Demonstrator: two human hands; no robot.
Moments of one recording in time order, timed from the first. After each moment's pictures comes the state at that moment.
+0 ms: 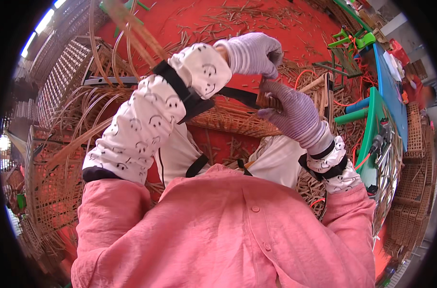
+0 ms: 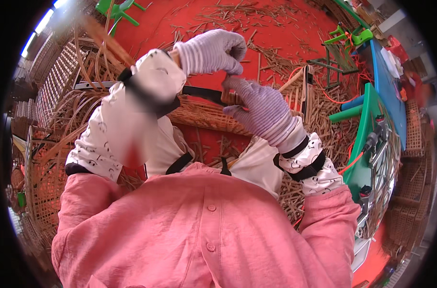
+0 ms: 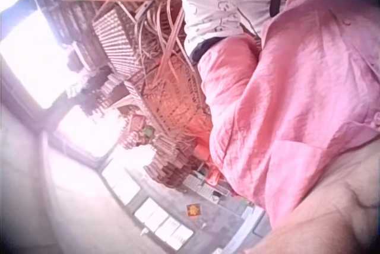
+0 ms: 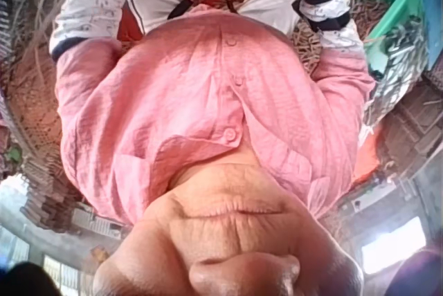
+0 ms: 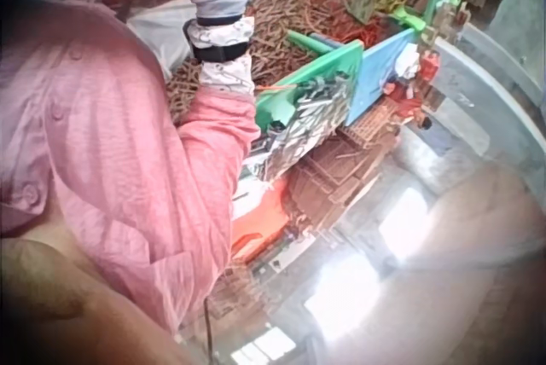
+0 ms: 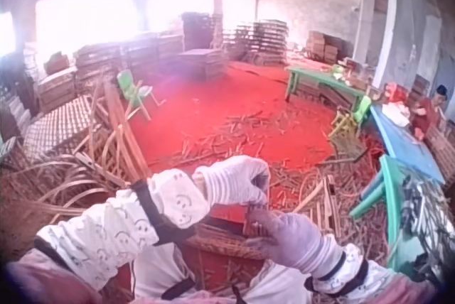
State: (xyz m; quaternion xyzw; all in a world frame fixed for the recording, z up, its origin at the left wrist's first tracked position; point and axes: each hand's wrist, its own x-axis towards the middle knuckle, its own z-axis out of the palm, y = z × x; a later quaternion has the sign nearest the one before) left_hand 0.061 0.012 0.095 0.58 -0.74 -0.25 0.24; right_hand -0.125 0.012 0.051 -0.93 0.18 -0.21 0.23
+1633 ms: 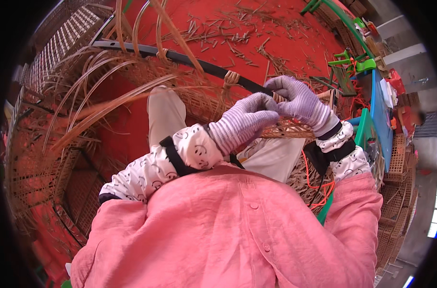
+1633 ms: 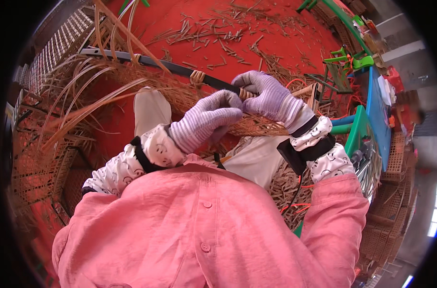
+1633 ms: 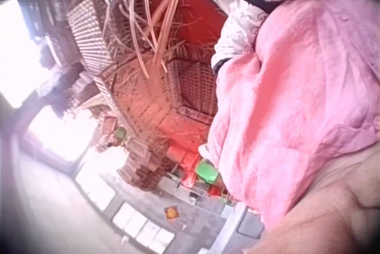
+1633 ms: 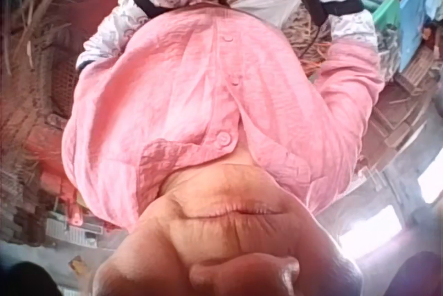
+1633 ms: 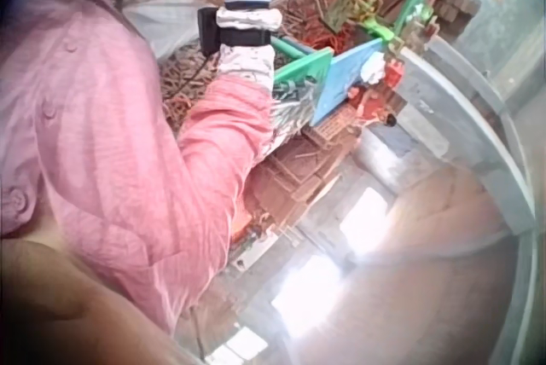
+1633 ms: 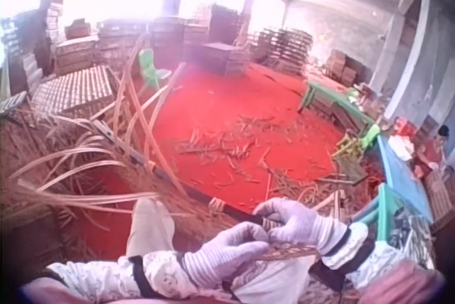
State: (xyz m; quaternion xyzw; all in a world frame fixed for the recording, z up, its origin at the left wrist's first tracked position) left_hand 0.017 0.144 0.029 0.37 -0.28 -0.64 0.62; right_hand -0.095 -0.012 0.053 -0.76 0.20 -0.01 0.62
